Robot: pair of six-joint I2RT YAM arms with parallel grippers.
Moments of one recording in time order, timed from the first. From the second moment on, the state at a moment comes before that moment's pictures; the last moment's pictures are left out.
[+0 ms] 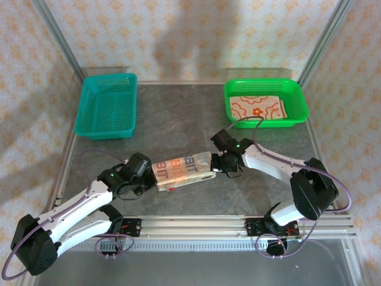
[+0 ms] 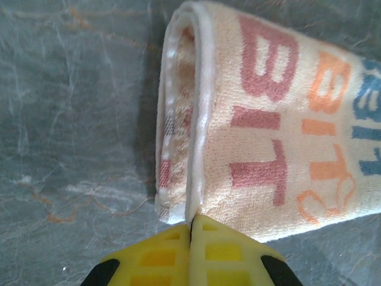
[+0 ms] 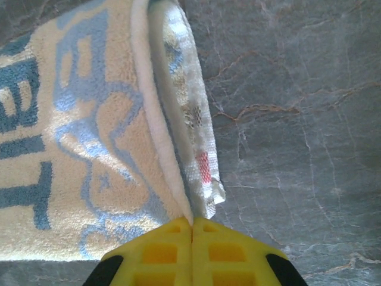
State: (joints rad) left arm -0.61 0.89 0.51 -0.70 0.05 -1.16; right arm 0.68 1.47 0.90 -0.69 -0.13 0.72
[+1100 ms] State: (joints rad) left arm -0.63 1.08 0.71 -0.76 -0.02 -1.04; right arm 0.69 1.47 0.96 -0.68 -0.08 0.71
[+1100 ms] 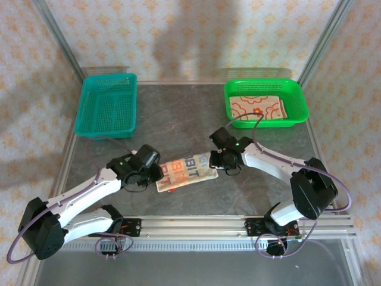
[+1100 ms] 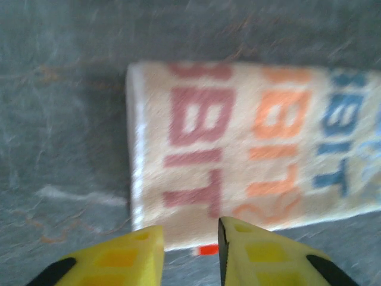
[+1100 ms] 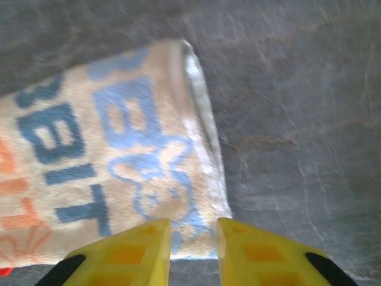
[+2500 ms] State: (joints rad) left arm -0.51 1.26 0.55 -0.55 0.00 -0.91; right arm 0.70 1.64 0.93 -0.46 -0.06 0.70
